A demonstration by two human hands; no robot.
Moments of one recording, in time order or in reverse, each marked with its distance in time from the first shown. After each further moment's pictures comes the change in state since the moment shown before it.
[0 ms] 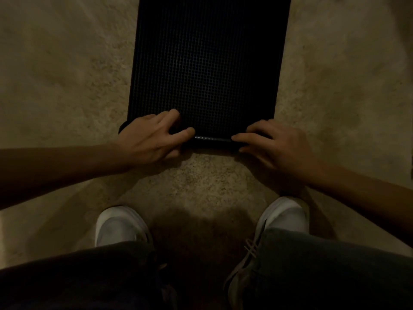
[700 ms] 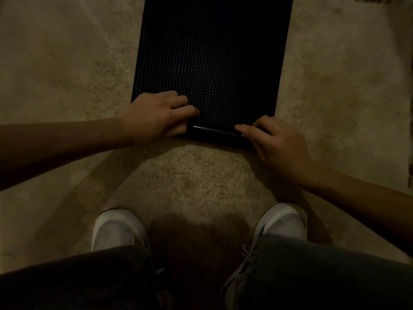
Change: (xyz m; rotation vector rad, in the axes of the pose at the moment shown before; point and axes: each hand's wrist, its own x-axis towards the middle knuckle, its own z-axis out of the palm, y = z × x) left_hand 0.029 -0.032 -0.009 -0.126 0.095 -0.013; right_hand 0.014 0.001 0.003 -0.127 0.097 0.136
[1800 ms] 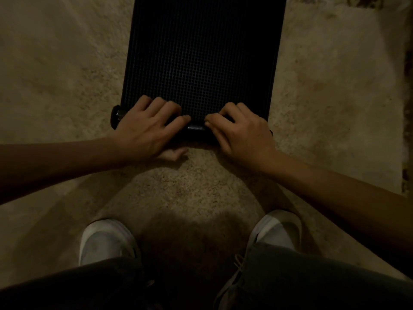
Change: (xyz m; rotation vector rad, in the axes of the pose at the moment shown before) left_hand -0.006 0.011 0.019 0.348 0.020 -0.083; right_hand 0.058 -0.028 0.015 0.006 0.015 0.042
